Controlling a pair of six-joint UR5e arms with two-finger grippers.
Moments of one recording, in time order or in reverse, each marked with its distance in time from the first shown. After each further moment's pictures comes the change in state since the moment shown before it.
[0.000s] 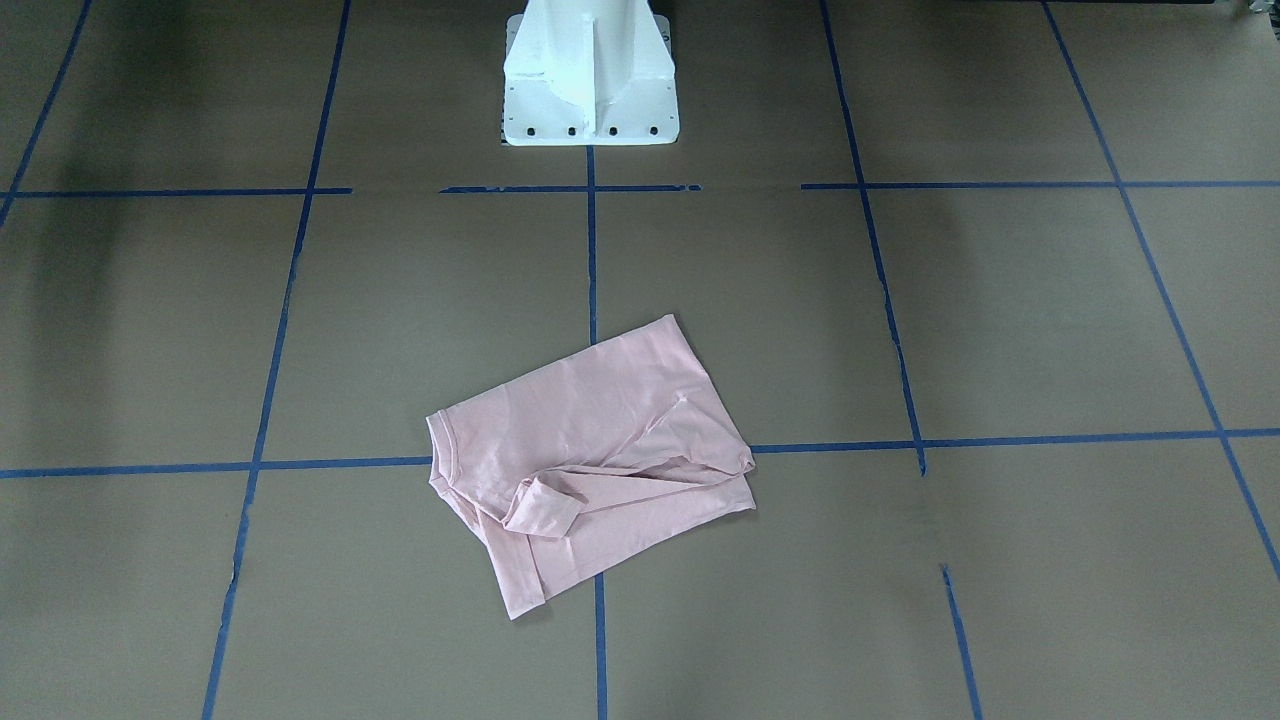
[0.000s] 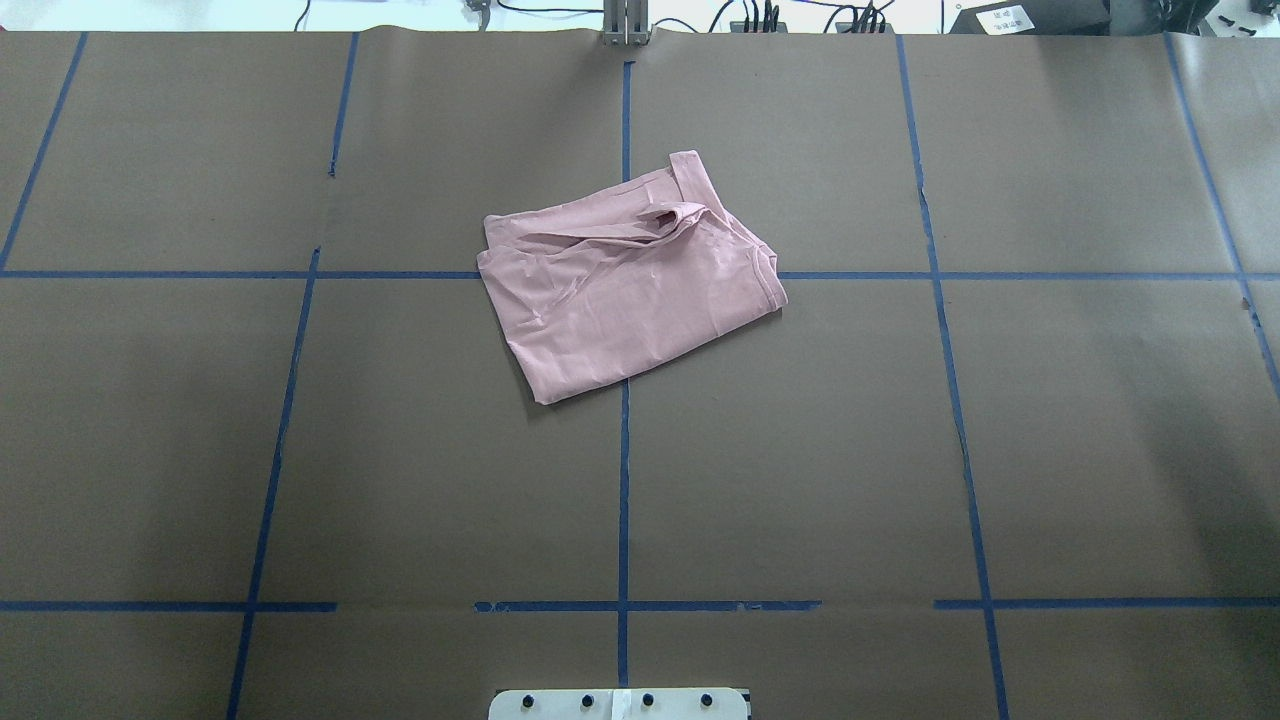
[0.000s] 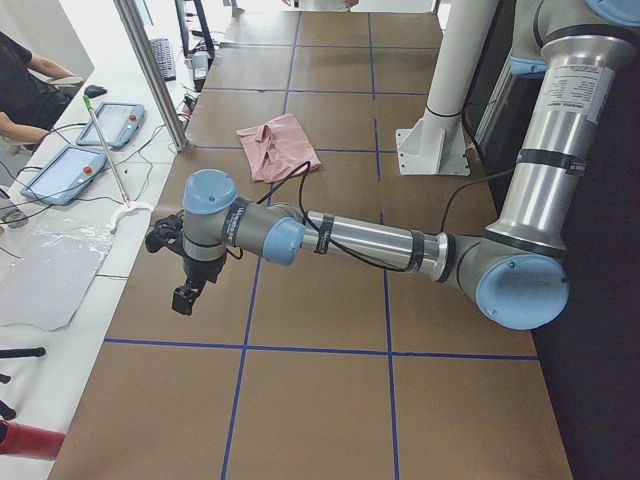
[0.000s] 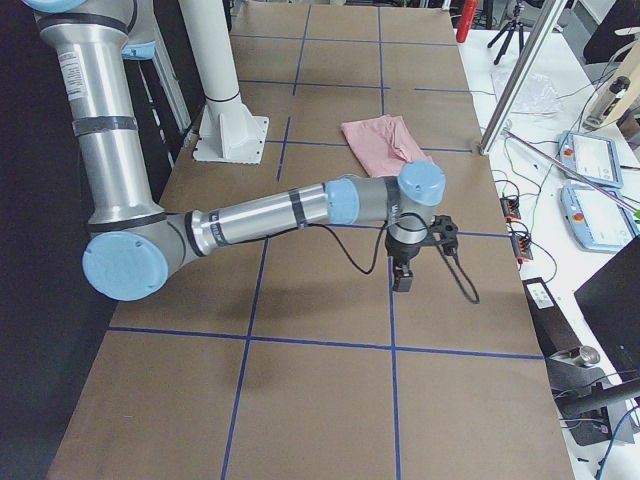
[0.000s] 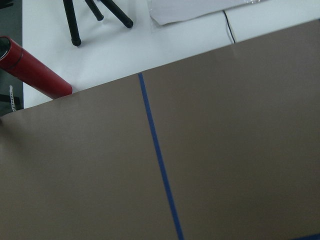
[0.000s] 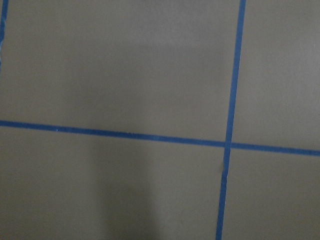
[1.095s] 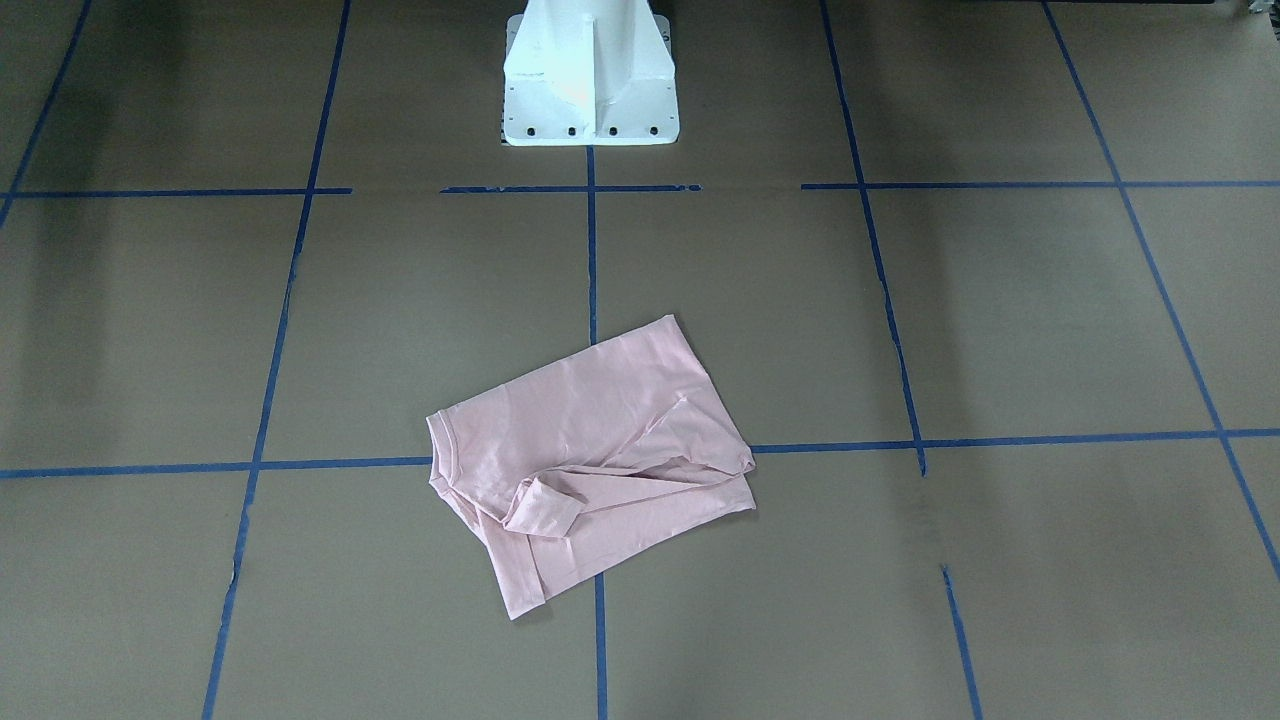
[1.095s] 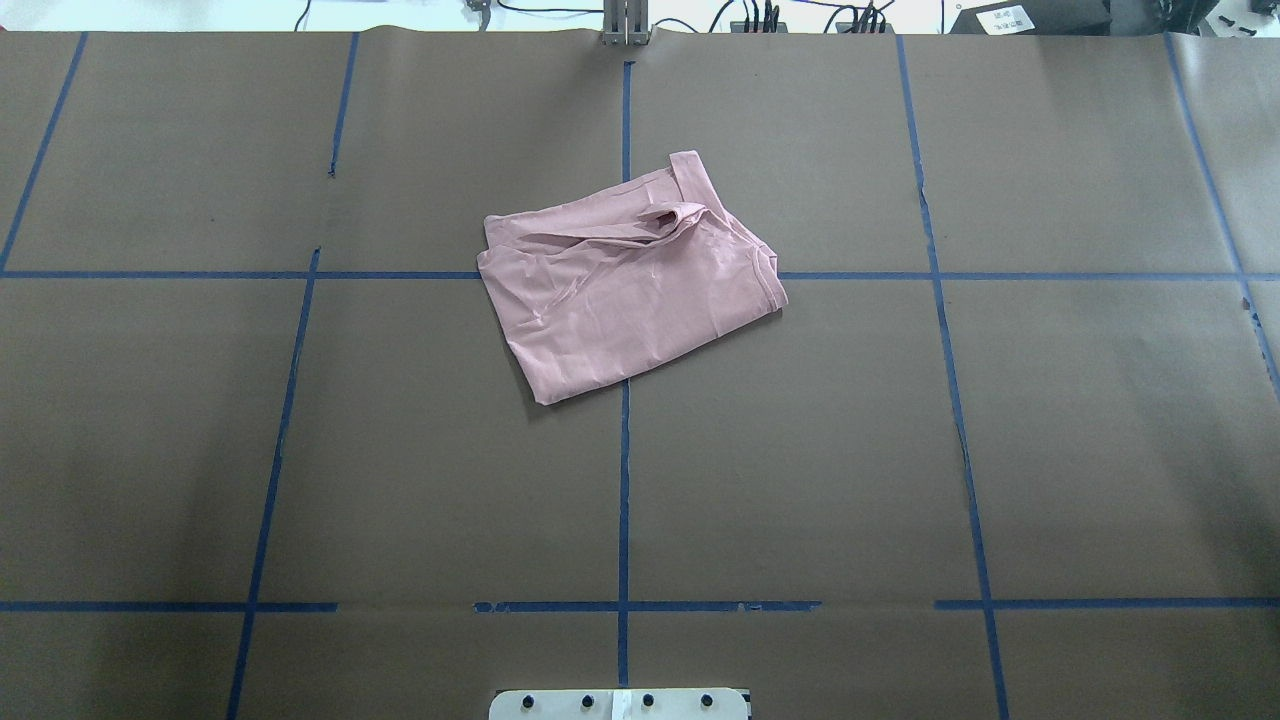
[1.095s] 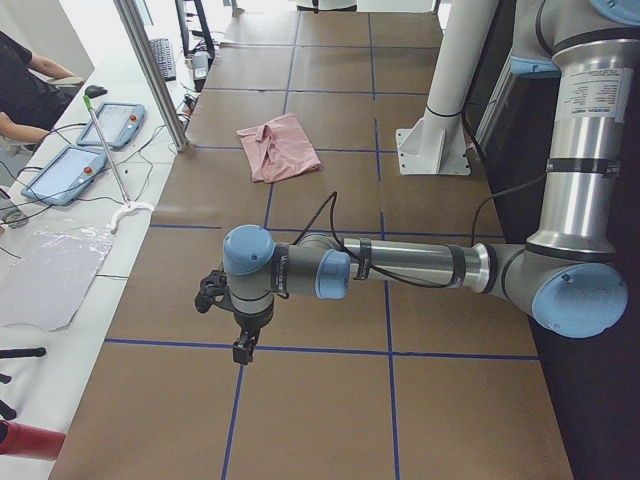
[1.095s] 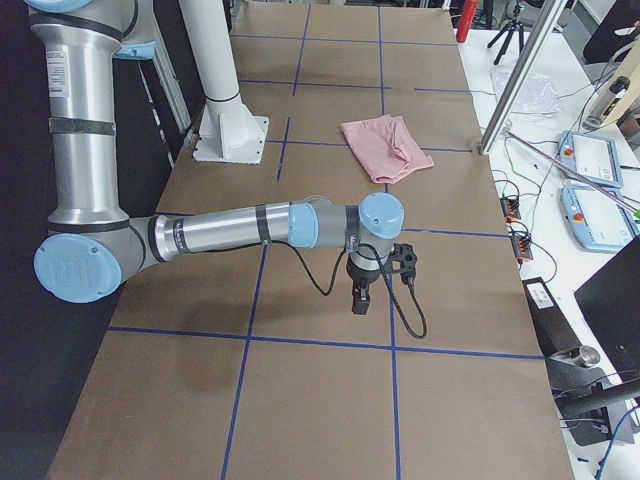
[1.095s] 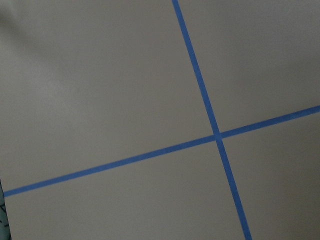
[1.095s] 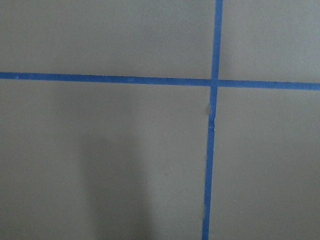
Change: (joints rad) left arm -0.012 0.155 -0.066 0.159 -0.032 0.039; right arm -0.023 -0.105 -0.003 0.030 -0.002 0.012
